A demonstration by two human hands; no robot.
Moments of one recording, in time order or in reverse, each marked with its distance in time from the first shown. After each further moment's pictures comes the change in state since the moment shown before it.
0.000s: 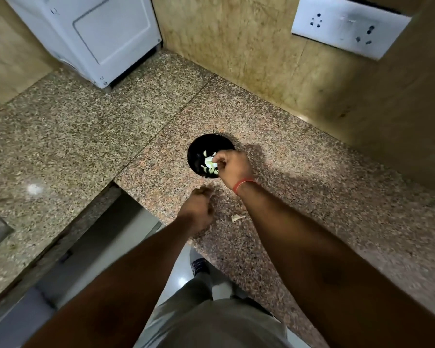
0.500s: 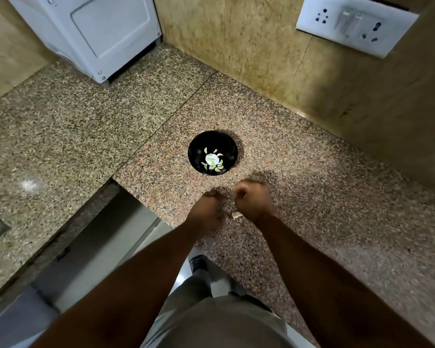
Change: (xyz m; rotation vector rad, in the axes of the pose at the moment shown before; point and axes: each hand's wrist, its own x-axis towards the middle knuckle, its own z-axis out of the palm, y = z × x) left_hand -0.006 0.014 0.015 -0.048 0.010 0.141; right_hand -0.082 0.051 -0.008 -0.068 -0.044 -0.057
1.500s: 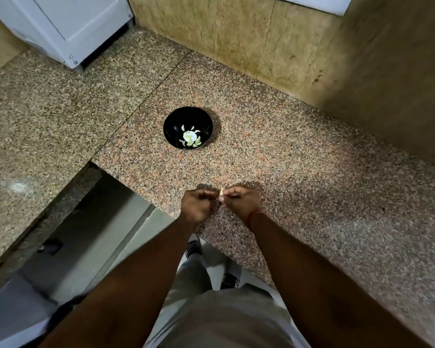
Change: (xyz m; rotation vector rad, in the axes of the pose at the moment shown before) left_hand -0.040 0.047 0.060 -1.053 0.127 -0.543; right_hand -0.094 0.037 0.013 0.827 -0.094 0.606
